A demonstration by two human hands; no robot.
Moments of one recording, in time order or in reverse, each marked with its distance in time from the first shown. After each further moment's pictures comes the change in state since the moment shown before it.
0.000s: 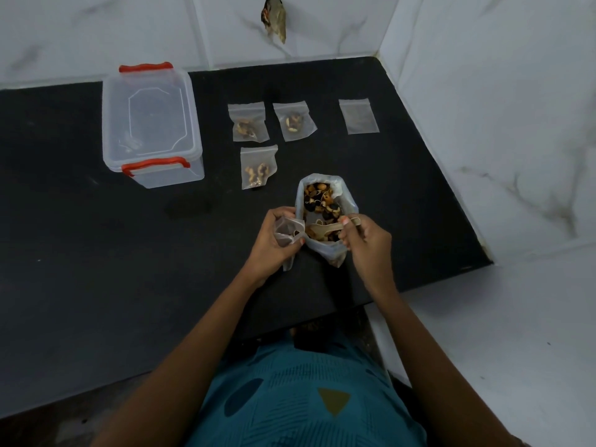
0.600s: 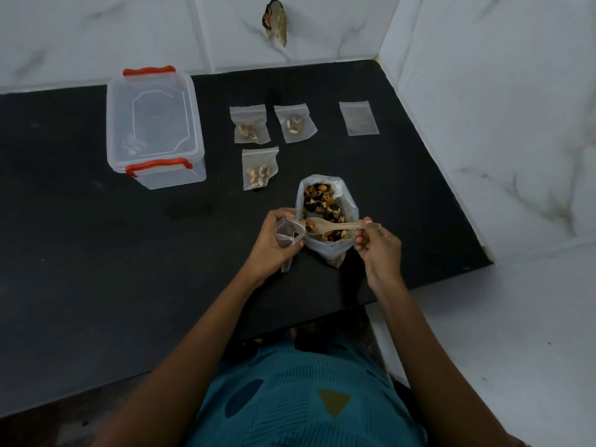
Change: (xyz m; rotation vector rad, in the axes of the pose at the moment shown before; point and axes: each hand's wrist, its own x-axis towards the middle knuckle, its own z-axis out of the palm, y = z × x) left_hand -0.002 0.002 -0.003 0.024 -0.024 -0.014; right_hand 0.007 0.004 -0.003 0.610 0.224 0.533
